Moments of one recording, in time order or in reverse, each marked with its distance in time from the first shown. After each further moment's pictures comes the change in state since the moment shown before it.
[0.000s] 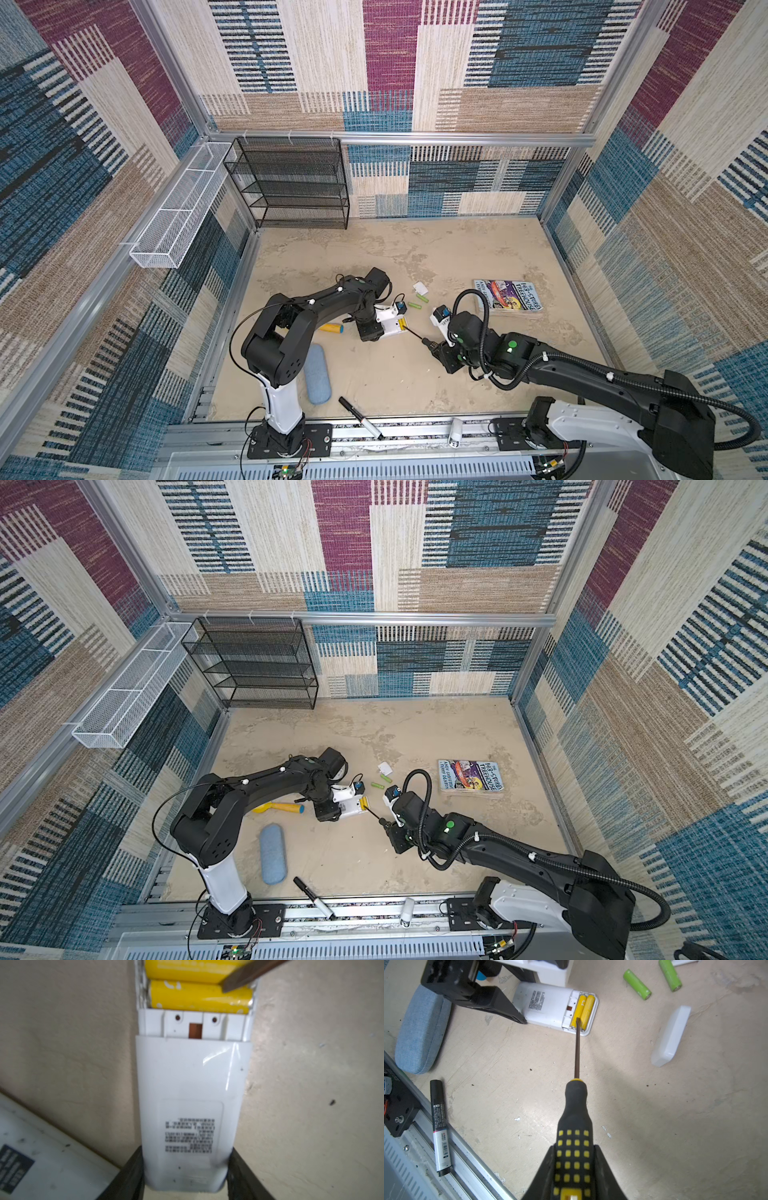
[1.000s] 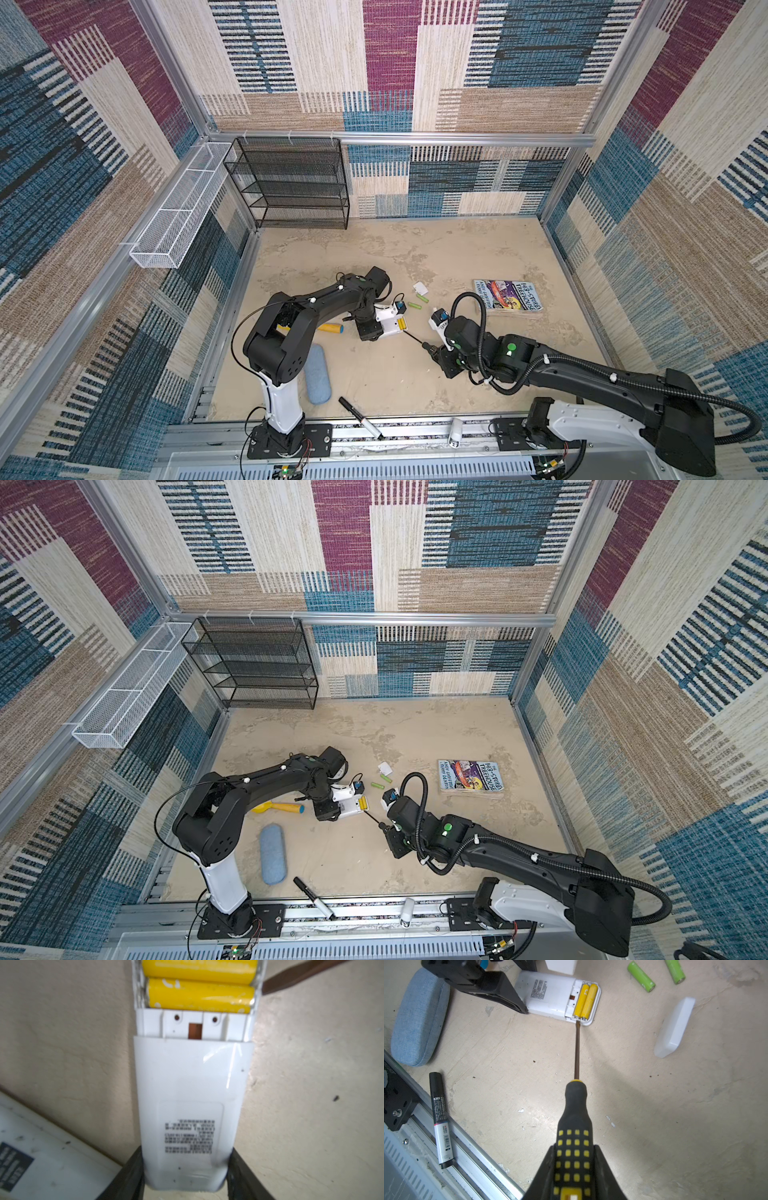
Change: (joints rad) left arm 0.005 0.015 0.025 -0.034 -0.005 0.002; right arm 0.058 -0.004 0.029 -0.064 0.050 0.045
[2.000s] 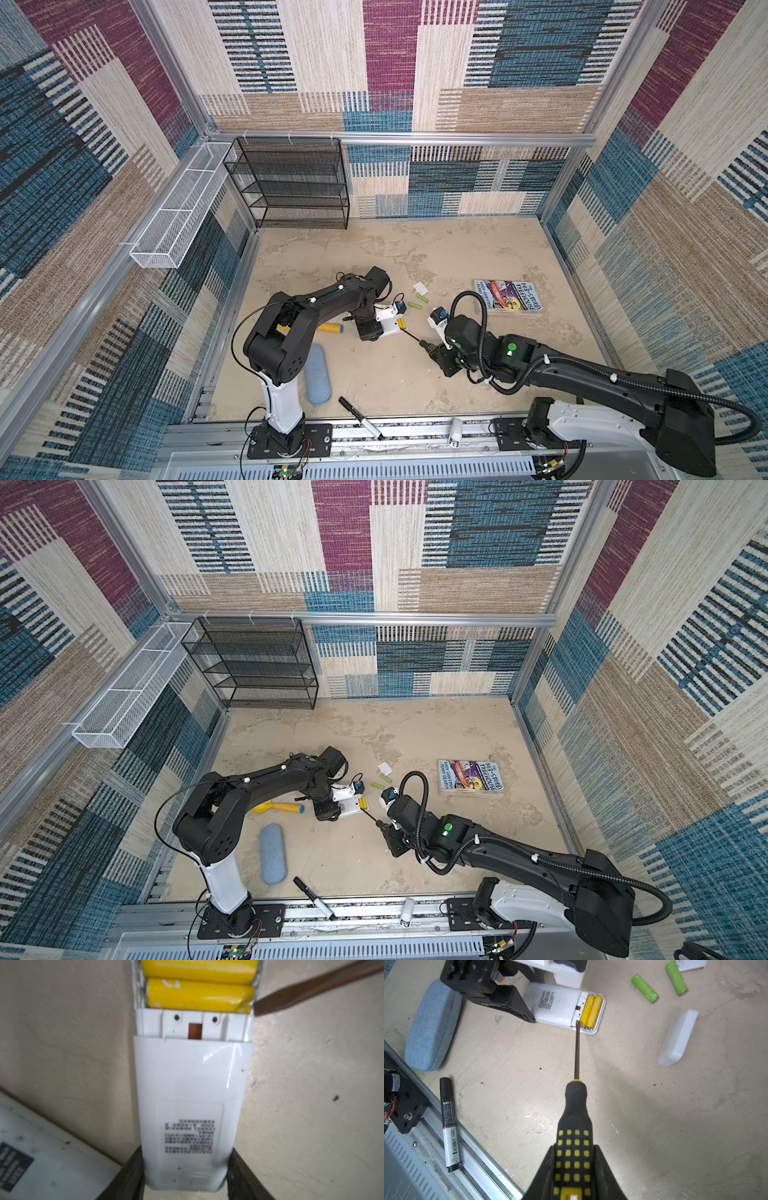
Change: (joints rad) left arm 0.000 0.002 0.001 -0.001 0.000 0.000; right arm 0.000 -0.005 -0.002 0.032 -0.010 -0.004
